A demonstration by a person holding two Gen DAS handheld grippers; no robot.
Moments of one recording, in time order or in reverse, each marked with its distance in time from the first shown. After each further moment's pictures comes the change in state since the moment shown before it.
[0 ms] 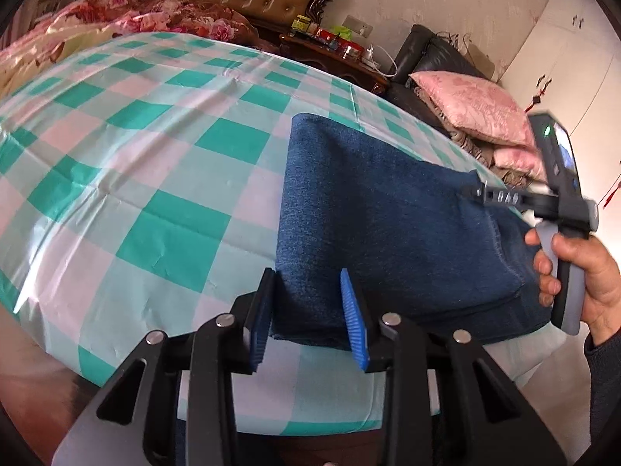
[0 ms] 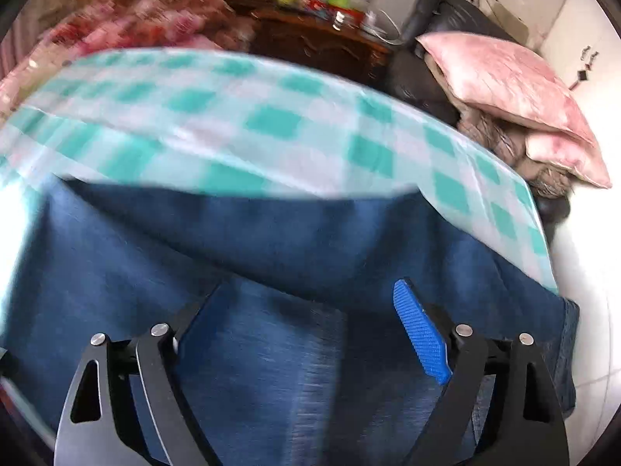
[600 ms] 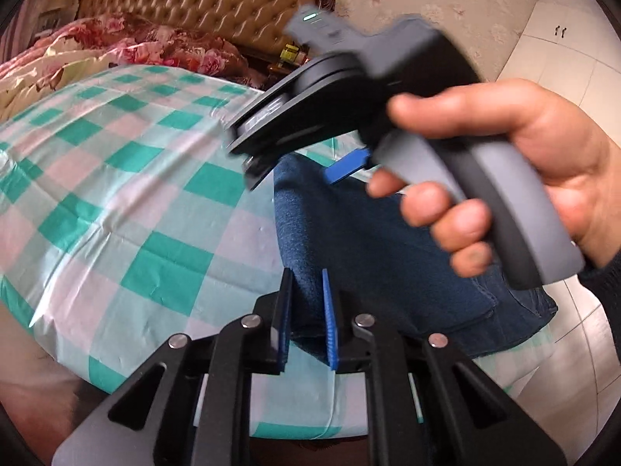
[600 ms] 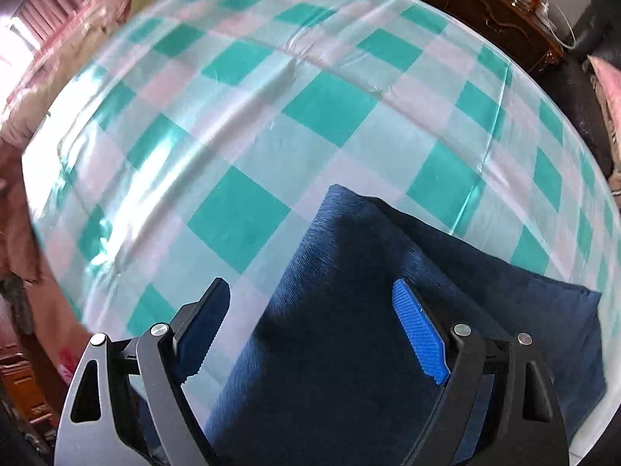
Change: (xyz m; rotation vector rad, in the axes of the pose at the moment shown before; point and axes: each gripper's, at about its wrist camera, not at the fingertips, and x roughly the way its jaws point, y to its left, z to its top) left arm -0.028 -0.026 0.009 0.046 -0.110 -0.008; right arm 0.025 0.203 0.068 -0.263 0.356 0.279
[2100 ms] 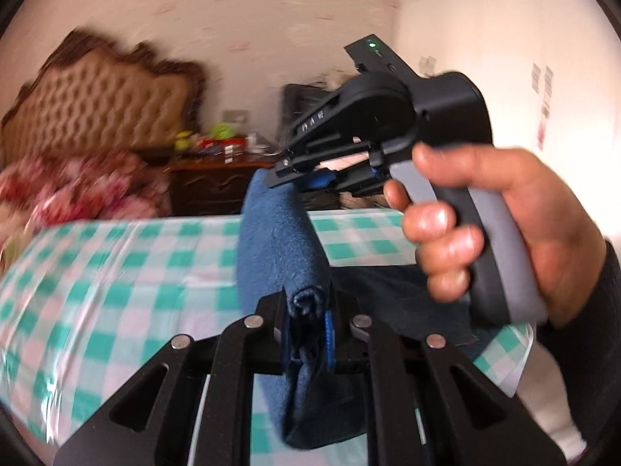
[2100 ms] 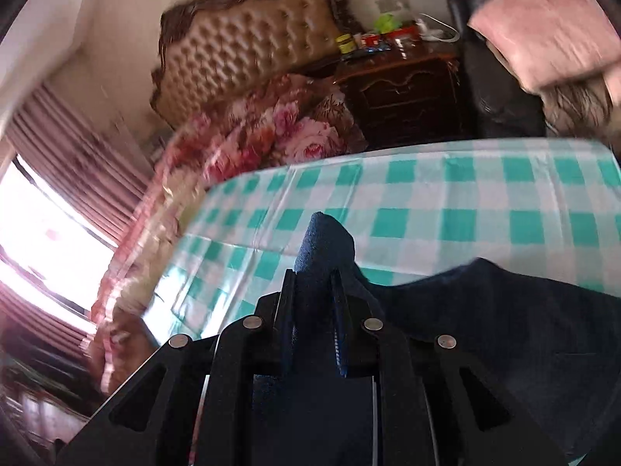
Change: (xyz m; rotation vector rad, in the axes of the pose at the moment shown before) left arm -0.013 -0.269 0.052 0.450 -0.156 -0.092; right arm -0.200 -0.282 -0.146 0.454 -0.553 0.437
